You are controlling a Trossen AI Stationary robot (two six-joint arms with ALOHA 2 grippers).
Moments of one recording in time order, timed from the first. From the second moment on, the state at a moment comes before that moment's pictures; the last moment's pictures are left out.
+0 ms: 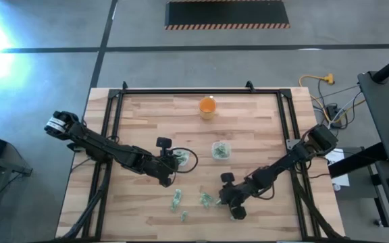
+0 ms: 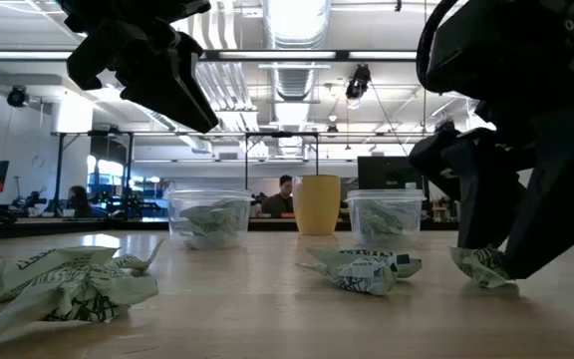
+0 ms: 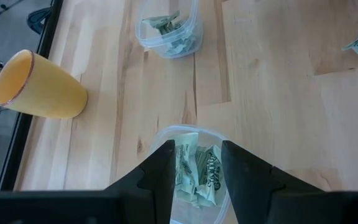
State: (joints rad) left arm -0.38 1.43 0.93 -0.38 -0.57 -0.05; right arm 0.55 1.81 0.85 0.04 0.11 0.32
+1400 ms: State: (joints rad) left arm -0.38 1.43 0.93 -0.37 -0.57 -0.05; right arm 0.49 1.46 0.86 -0.28 0.79 -0.05
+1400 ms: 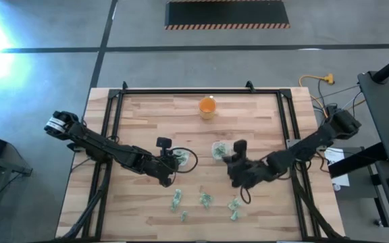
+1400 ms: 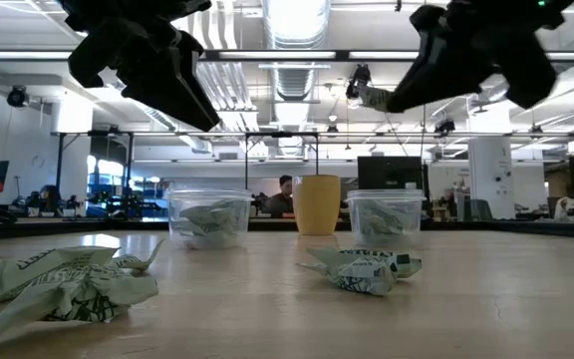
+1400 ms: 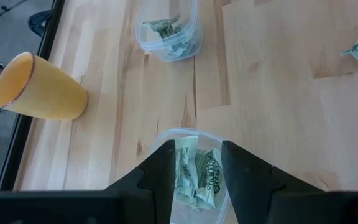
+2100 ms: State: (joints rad) left arm -0.38 1.43 0.92 -0.37 -0.57 -0.05; right arm 0.28 1.51 0.83 -0.32 0.70 -0.03
